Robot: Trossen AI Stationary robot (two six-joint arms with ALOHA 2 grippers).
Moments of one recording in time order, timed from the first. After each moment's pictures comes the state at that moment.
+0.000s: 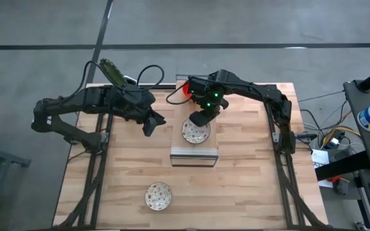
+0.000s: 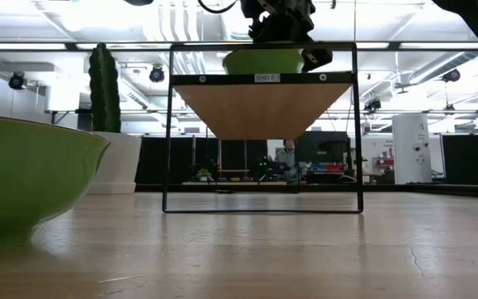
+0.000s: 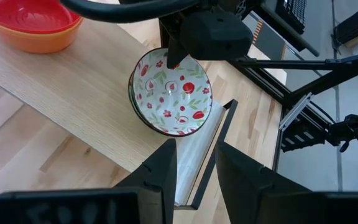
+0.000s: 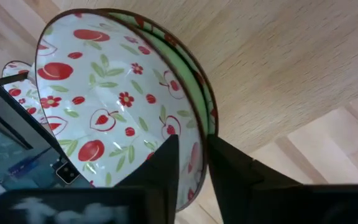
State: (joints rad) left arm 0.05 1.23 1.53 -0.91 0.01 -0.60; right arm -0.27 2.01 2.14 -1.57 -0.34 0.57
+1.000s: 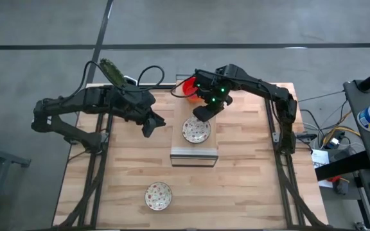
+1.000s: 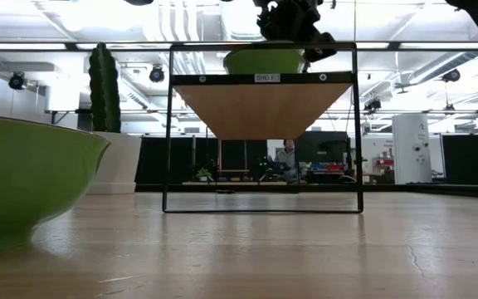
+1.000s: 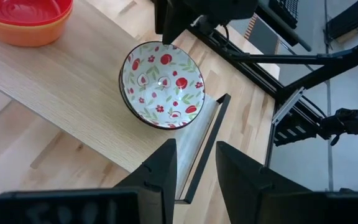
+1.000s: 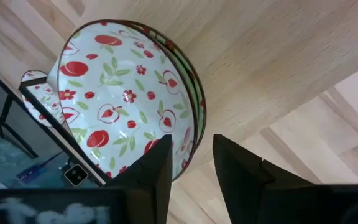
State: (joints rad) left arm 0.05 1.23 1.53 -0.91 0.04 -0.61; right arm -0.30 1.95 2.15 -1.57 -0.34 0.57
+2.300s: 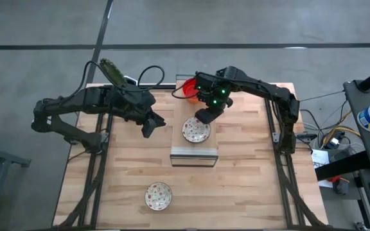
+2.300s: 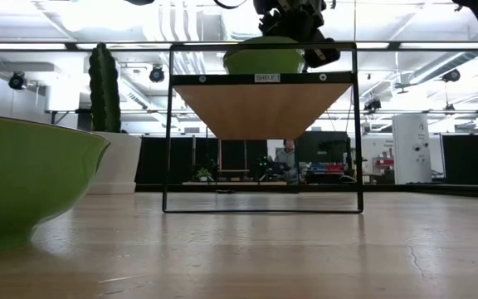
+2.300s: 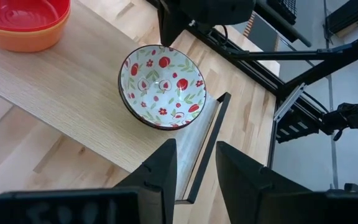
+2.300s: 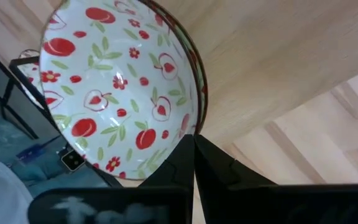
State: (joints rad) left arm 0.05 1.23 1.53 -0.91 0.05 -0.57; right arm -0.31 1.92 2.05 -1.54 -0.39 0.52
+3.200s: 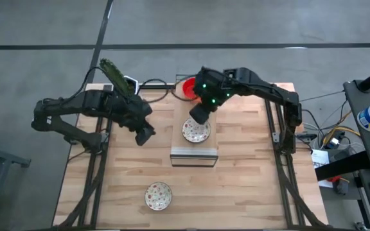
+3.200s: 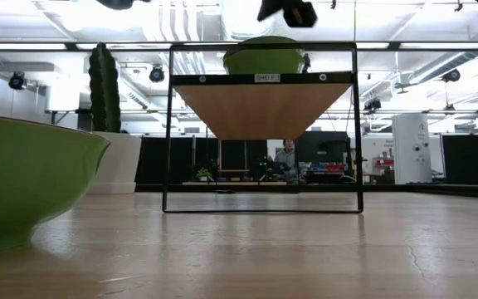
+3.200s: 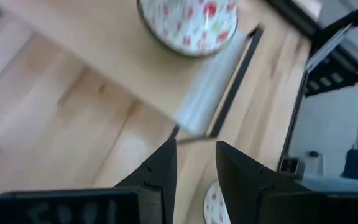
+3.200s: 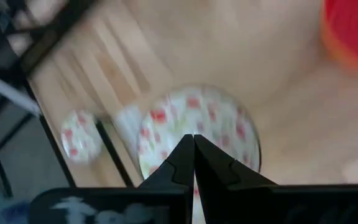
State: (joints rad) left arm -0.01 1.23 1.53 -1.14 0.05 -0.60; right arm -0.19 1.88 2.24 -1.38 -0.17 0.56
